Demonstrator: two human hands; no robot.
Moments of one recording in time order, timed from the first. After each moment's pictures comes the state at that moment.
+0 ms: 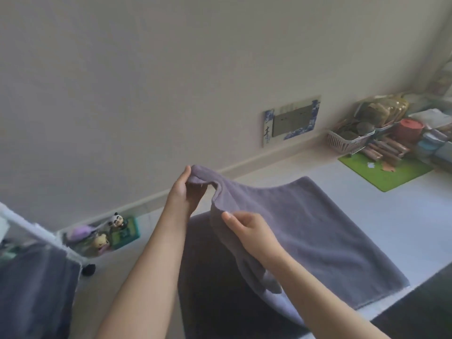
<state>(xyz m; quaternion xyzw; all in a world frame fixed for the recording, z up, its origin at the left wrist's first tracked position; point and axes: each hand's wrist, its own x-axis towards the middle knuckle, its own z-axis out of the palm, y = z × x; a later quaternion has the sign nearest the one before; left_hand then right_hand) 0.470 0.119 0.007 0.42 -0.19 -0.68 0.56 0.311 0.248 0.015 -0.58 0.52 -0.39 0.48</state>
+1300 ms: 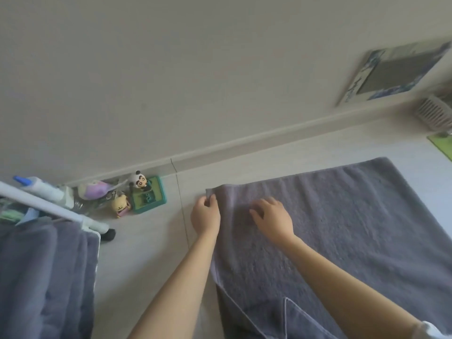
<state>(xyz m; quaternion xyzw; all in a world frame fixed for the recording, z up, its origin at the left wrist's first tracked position) 0.559 0.121 -0.182 0.83 -0.35 -0.29 0.31 0.395 0.132 -0.156 -0.70 0.66 -0.10 0.25</state>
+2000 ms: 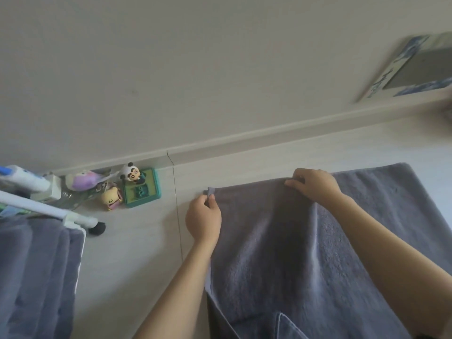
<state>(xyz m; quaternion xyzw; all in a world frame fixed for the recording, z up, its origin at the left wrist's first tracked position) 0.551 0.120 -0.191 0.86 -0.39 -0.19 0.26 0.304 0.022 -0.141 -0.74 0.64 0.02 0.21</state>
